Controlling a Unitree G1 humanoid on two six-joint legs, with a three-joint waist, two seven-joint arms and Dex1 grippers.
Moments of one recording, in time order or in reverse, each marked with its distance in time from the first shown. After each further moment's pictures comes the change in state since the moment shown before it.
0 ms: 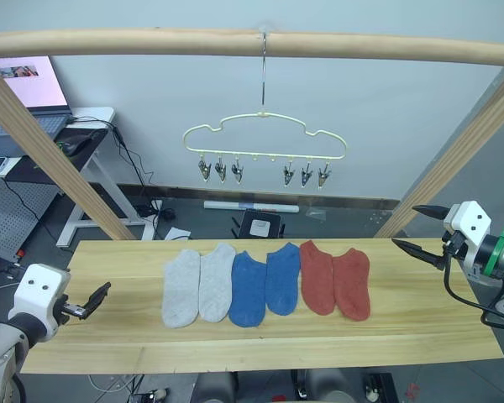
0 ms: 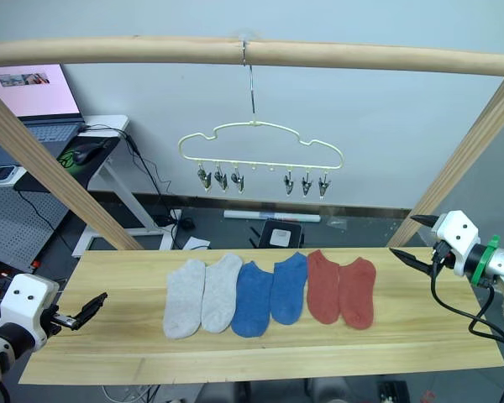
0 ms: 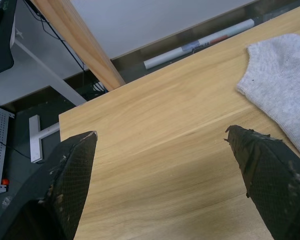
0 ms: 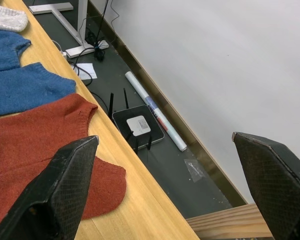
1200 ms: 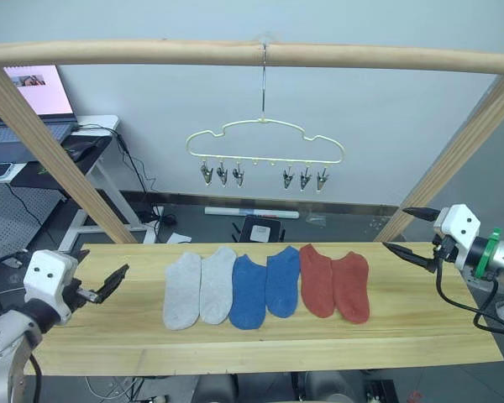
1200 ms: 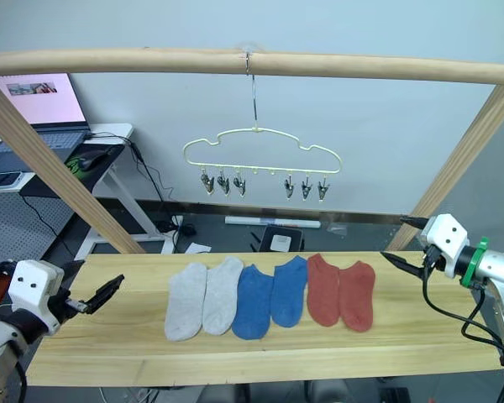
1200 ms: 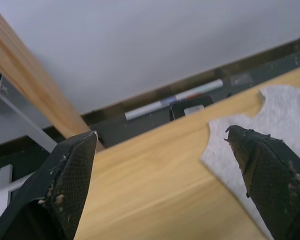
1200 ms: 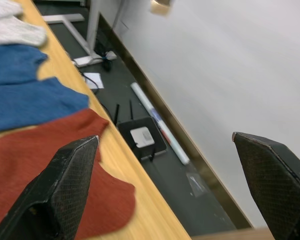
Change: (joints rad) left arm -0.091 -0.075 -0.037 -0.094 -0.109 0.000 -0.020; right arm 0.039 0.034 0.029 -0.153 0.024 0.054 -0.011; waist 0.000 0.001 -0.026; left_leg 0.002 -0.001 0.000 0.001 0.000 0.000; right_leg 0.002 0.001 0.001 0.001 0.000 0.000
